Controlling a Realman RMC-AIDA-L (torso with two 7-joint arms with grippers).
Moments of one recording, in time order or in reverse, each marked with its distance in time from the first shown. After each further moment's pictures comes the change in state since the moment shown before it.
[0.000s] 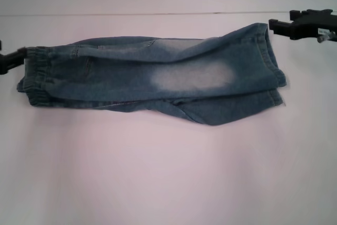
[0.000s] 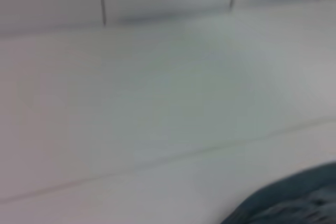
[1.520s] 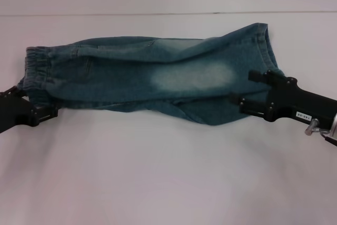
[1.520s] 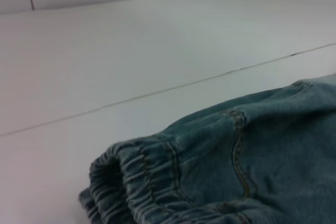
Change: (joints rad) left arm -0.038 0.003 -0.180 -0.435 -0.109 0.015 0.567; right arm -0.160 0.002 0.013 0.382 0.468 -0.433 -0.728
